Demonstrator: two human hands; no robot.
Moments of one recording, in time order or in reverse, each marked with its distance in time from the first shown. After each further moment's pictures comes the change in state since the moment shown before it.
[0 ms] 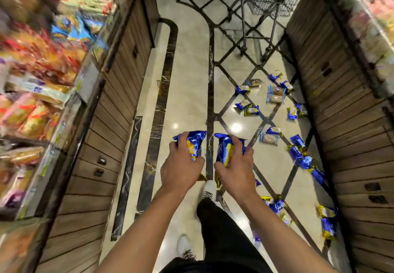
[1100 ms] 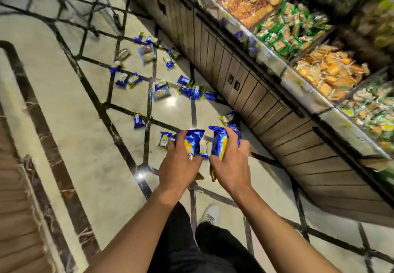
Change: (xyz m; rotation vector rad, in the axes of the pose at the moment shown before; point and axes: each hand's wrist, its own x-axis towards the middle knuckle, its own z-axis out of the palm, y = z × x) left_hand -0.385 0.199 0.327 0.187 -0.465 0.450; right_hand -0.290 0.383 -0.294 0.133 0.441 0.482
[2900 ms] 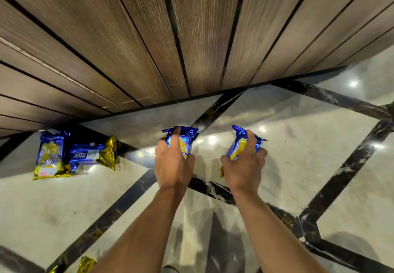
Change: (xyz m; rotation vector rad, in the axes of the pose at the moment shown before) left_hand 0.360 -0.159 0.869 0.606 -0.541 0.791; right_hand 0.324 0.767 0.331 0.360 0.767 1.178
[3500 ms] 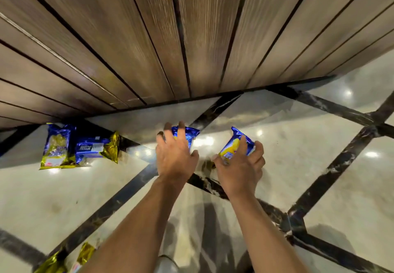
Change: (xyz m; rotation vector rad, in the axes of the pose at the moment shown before) left_hand -0.005 0.019 -0.023 0.269 -0.015 0.134; right_hand -0.026 -0.006 -0.019 -0.280 0.048 -0.125
